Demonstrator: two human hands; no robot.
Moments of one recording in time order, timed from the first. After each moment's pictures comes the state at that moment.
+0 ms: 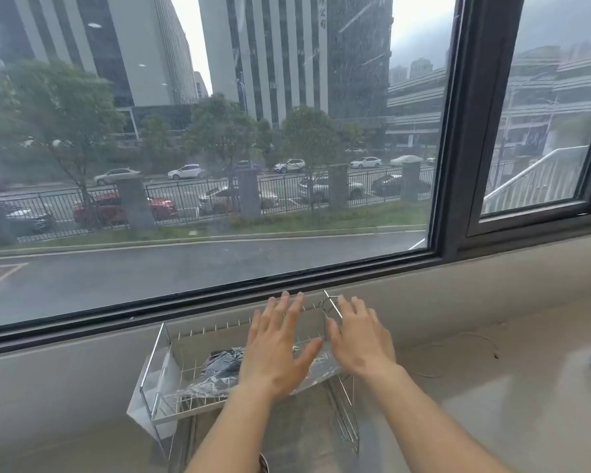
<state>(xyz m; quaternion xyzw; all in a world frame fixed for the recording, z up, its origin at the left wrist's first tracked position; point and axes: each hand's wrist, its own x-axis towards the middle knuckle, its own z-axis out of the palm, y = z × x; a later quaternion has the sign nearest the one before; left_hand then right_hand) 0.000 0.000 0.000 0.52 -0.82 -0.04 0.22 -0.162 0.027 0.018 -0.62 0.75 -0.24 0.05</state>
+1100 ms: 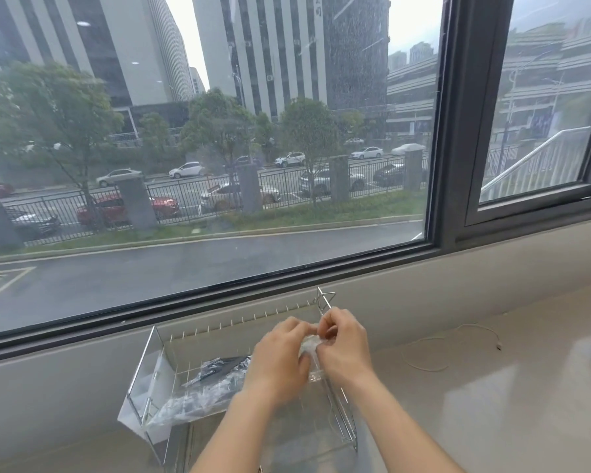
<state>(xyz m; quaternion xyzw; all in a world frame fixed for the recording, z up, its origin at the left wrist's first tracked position) -0.027 -0.003 -0.010 0.48 -0.84 -0.08 0.24 -0.160 0.017 -0.012 -0.54 0.63 -0.52 0.20</state>
